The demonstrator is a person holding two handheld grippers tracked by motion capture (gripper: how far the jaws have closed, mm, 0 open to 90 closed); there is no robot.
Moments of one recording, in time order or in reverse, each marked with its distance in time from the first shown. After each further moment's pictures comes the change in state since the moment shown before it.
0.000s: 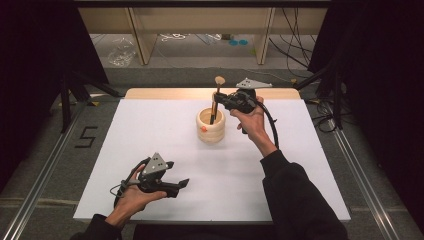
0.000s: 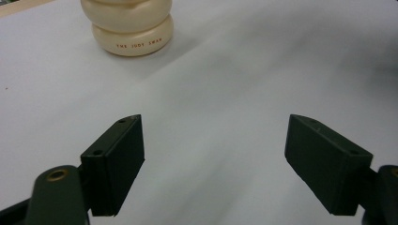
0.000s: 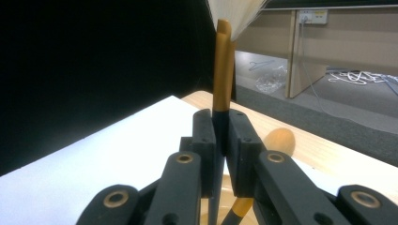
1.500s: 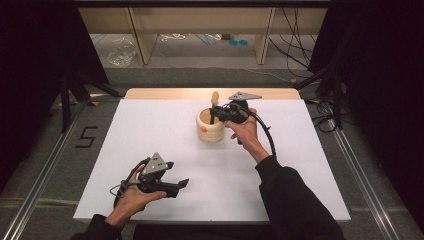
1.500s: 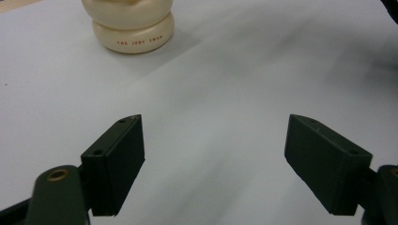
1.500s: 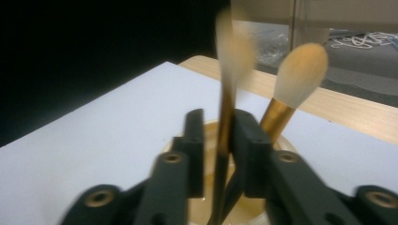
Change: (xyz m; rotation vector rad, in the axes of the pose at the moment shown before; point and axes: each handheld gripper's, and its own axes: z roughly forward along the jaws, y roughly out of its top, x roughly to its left) left arm 0.000 -0.001 0.000 -0.008 0.001 -0.016; right arm 0.003 -0.041 0.022 0.102 -0.025 0.057
